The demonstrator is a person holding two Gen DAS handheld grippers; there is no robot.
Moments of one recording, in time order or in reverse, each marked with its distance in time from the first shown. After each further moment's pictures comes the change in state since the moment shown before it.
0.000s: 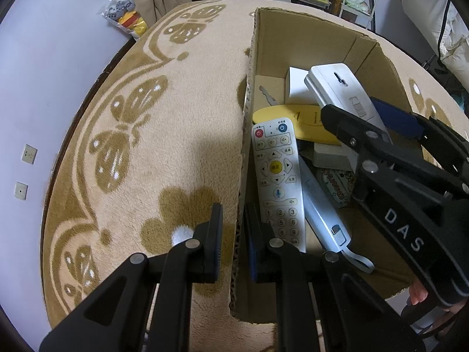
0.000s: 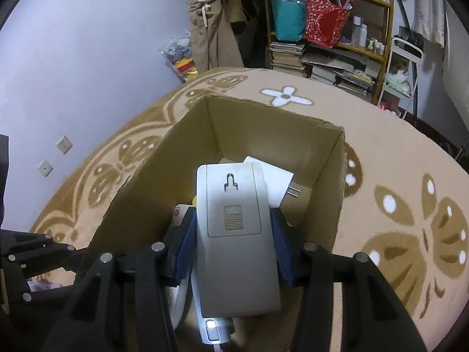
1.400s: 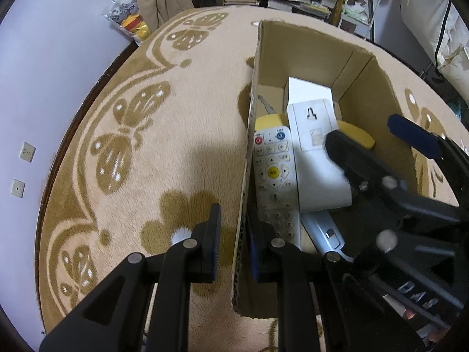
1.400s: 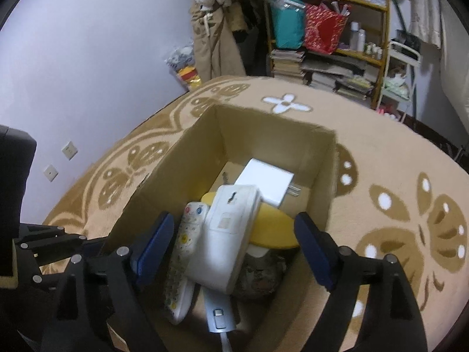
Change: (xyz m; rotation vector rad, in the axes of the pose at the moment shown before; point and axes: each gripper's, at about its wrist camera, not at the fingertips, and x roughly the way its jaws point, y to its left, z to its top) left arm -0.013 0.004 -0.001 -0.030 -0.049 -0.025; right arm -0.028 0.001 -0.006 0.015 -0.058 0.004
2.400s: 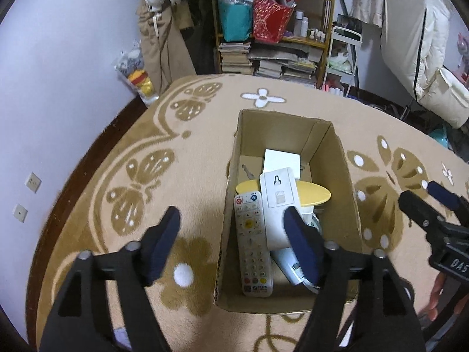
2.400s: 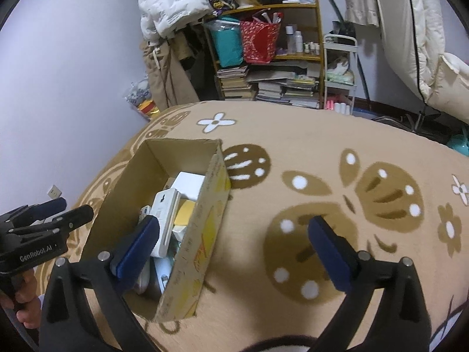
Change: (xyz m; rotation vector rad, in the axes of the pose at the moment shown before) left arm -0.074 -0.016 -0.002 0.019 -0.300 -0.005; right arm -0.087 -0.087 -0.024 0.195 -0.076 -0.100
